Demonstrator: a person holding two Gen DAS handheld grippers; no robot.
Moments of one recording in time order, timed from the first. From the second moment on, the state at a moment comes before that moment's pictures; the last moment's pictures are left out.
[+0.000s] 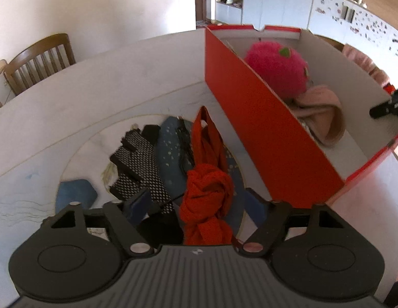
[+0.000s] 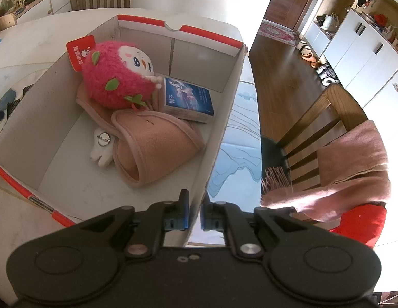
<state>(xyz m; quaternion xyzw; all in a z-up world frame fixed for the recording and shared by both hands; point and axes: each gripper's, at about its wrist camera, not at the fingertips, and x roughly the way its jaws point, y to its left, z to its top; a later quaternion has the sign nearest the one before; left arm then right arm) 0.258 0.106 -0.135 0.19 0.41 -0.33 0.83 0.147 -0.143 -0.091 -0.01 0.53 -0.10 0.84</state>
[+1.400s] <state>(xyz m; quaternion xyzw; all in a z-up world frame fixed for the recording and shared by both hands) 0.232 0.134 -0.039 0.12 0.36 -0.36 0.85 0.148 -0.142 -0.091 -0.01 0.53 -0.10 0.84</state>
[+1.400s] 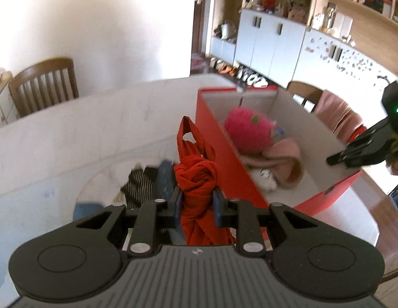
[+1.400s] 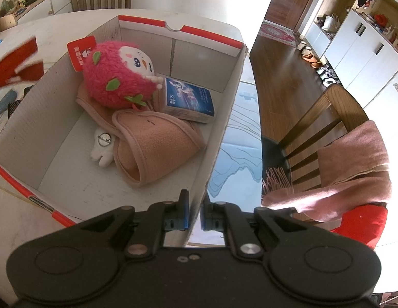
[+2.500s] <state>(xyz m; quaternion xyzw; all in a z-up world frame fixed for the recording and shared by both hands) 0.249 -0.076 -0.048 0.20 0.35 -0.48 0.78 0.148 -0.140 -0.091 0.00 0.54 -0.11 0.84</state>
